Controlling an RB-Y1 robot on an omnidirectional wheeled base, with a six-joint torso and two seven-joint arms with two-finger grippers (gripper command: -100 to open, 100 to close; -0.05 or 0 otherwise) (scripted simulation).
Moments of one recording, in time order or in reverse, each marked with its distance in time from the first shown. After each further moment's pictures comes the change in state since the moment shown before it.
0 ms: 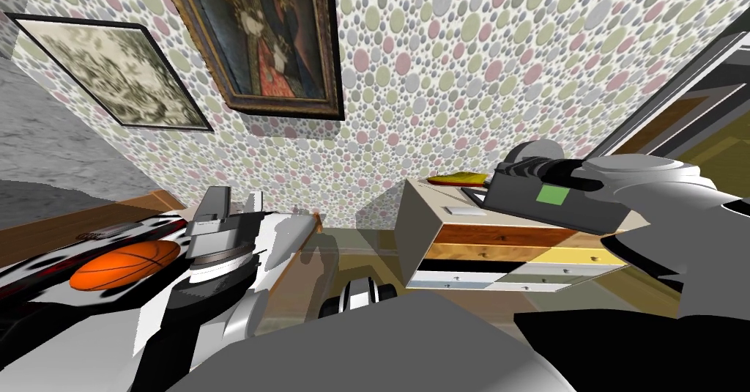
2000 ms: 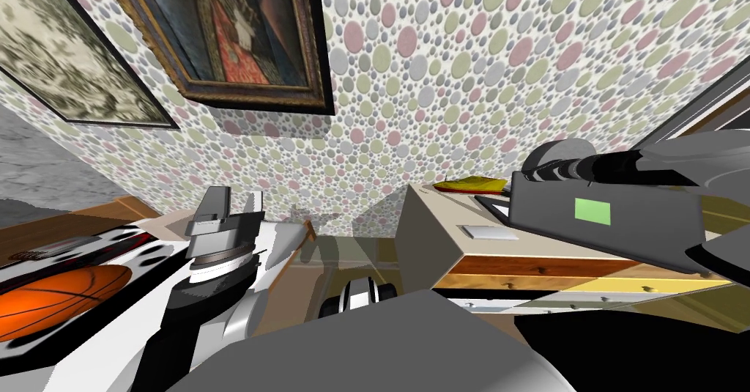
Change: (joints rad) left arm 0.000 0.000 0.000 0.000 0.000 0.000 0.000; right arm 0.054 -0.175 0.158 0.023 0.054 -0.298 -0.237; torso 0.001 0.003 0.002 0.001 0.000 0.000
